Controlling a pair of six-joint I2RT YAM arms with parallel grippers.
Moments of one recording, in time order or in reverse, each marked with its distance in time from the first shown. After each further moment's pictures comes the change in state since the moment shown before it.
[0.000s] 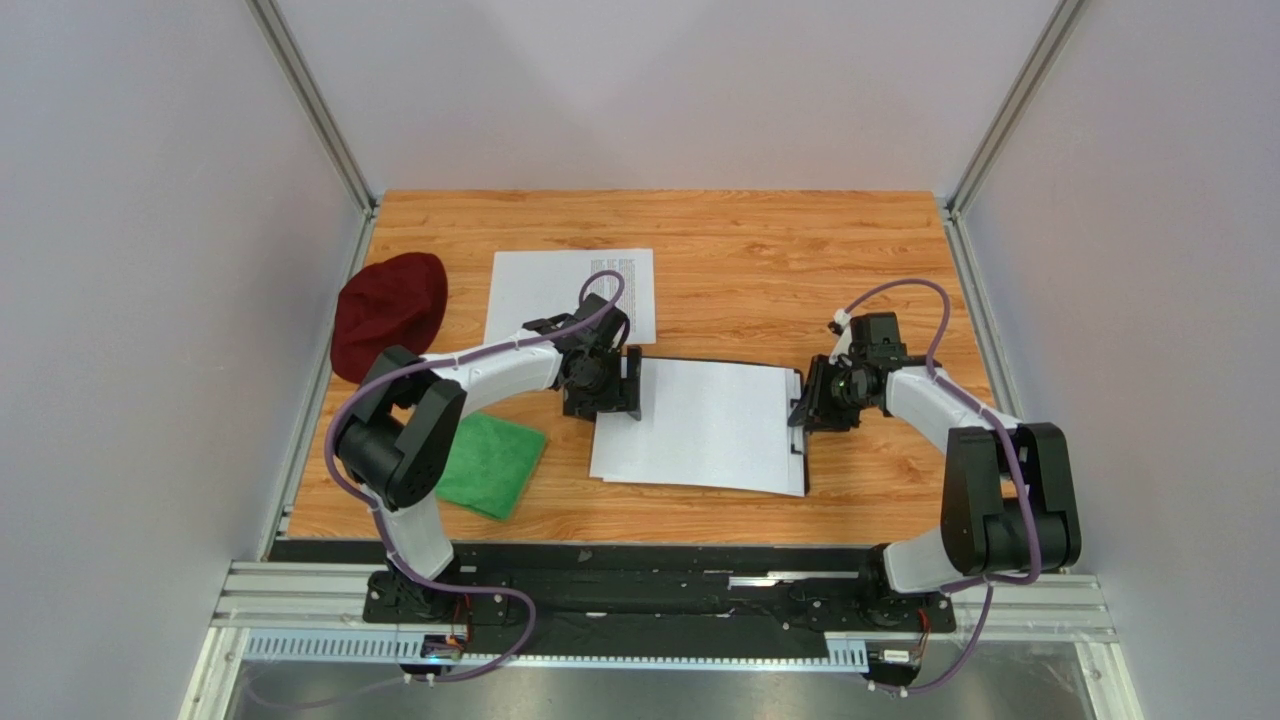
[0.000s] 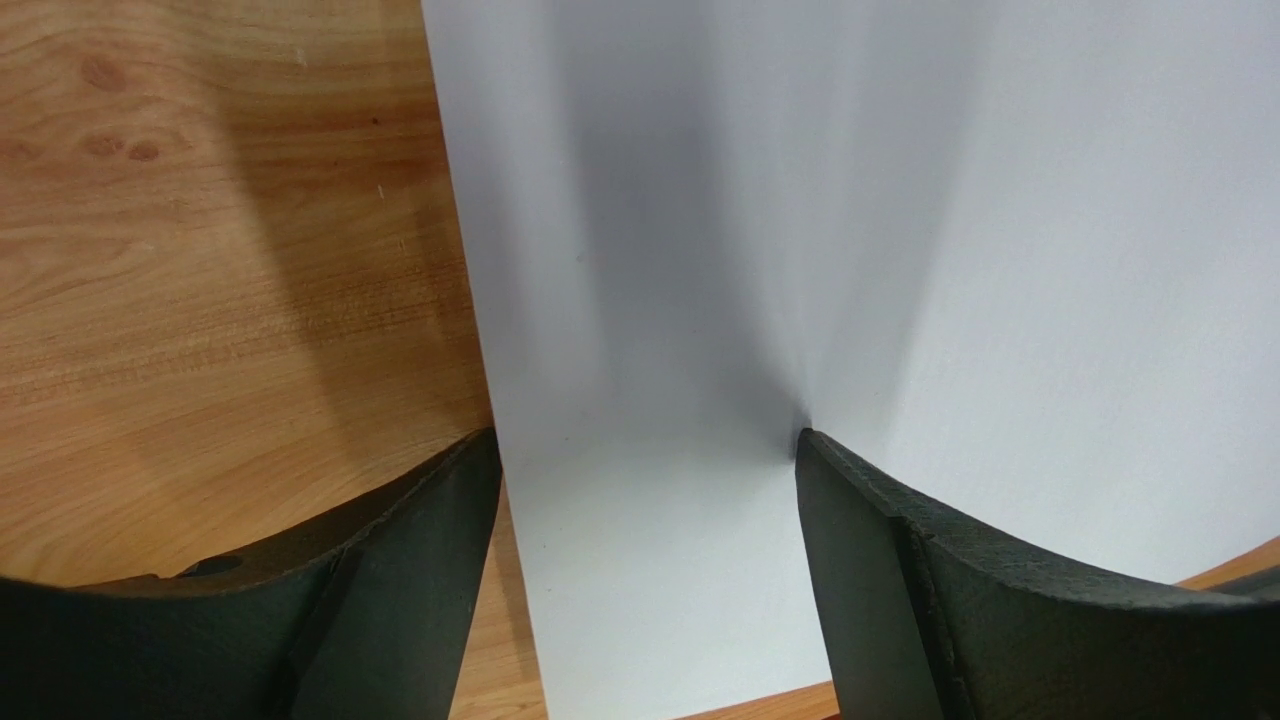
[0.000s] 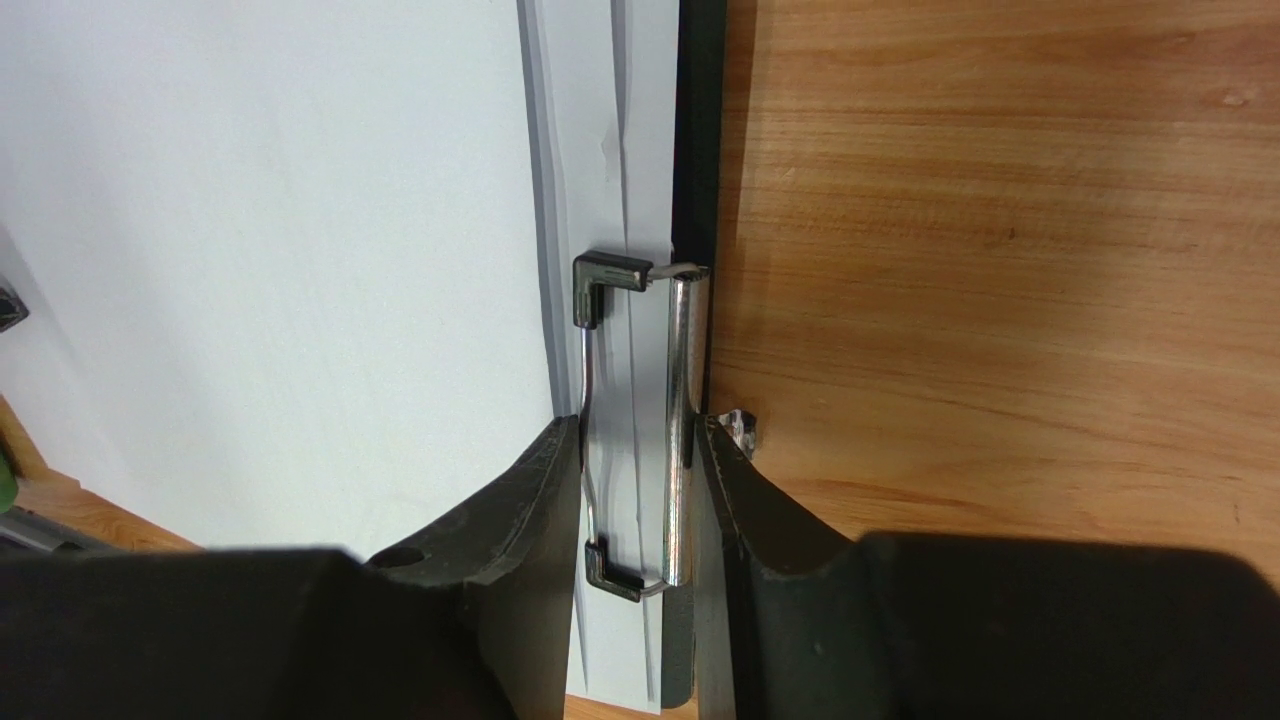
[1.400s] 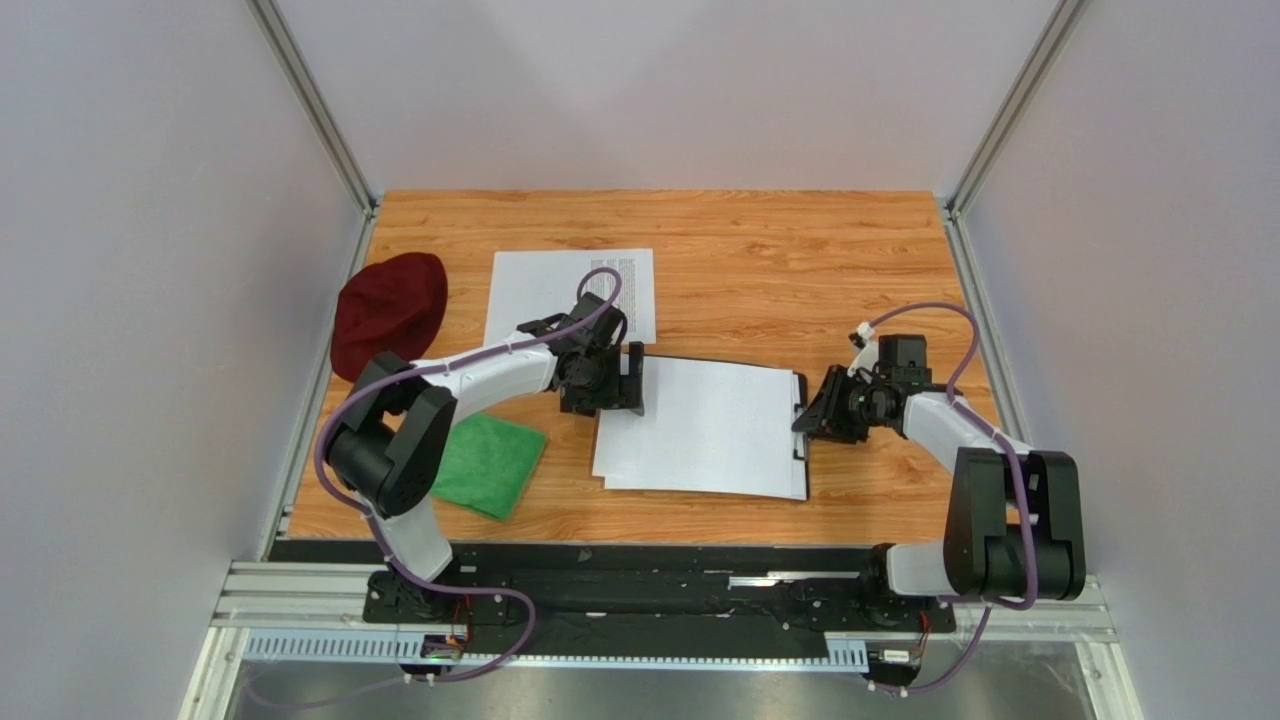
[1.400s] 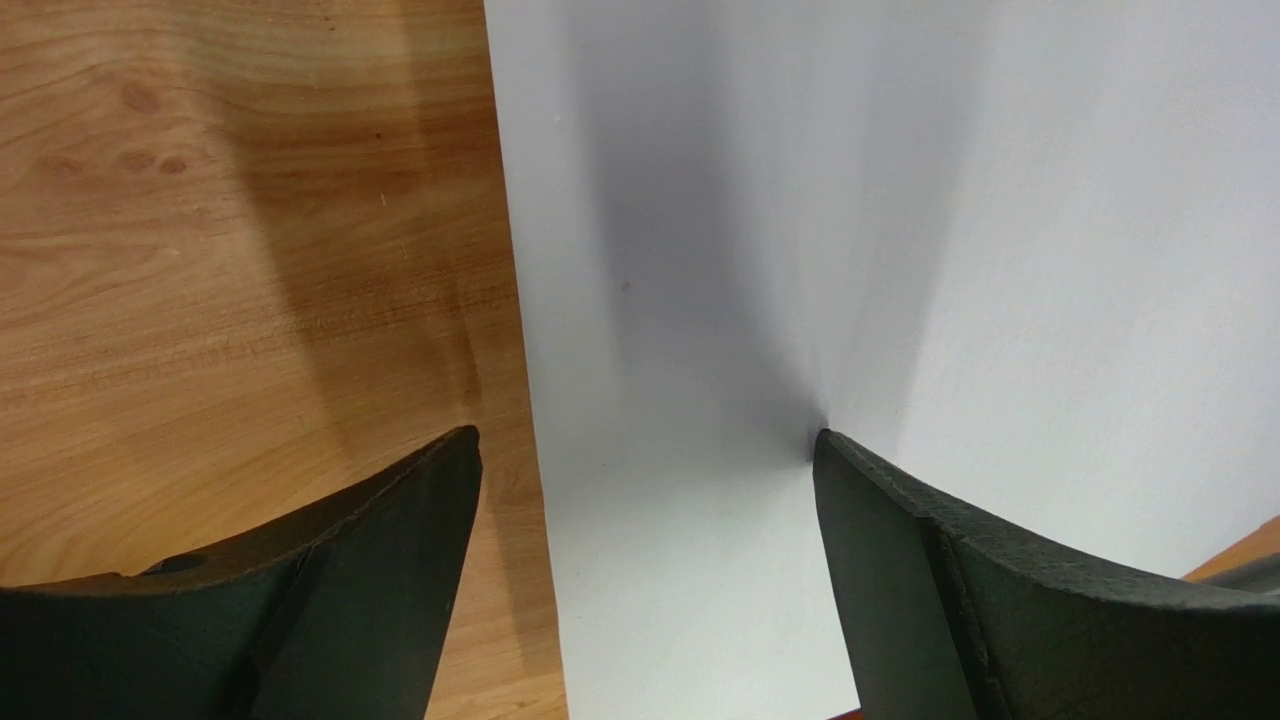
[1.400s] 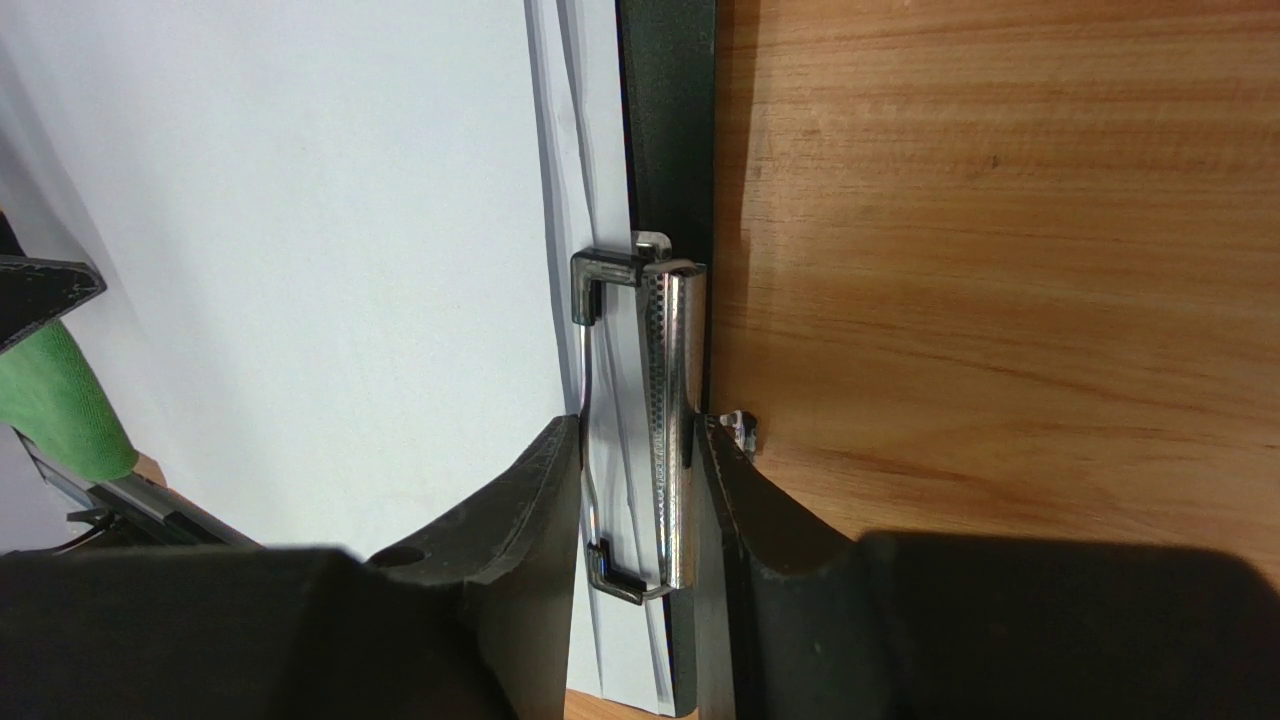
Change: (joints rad) left arm 0.001 -0.038 -0.019 0.033 -0.007 0.006; right arm -0.117 -0.088 -0.139 0.121 -0.170 0.015
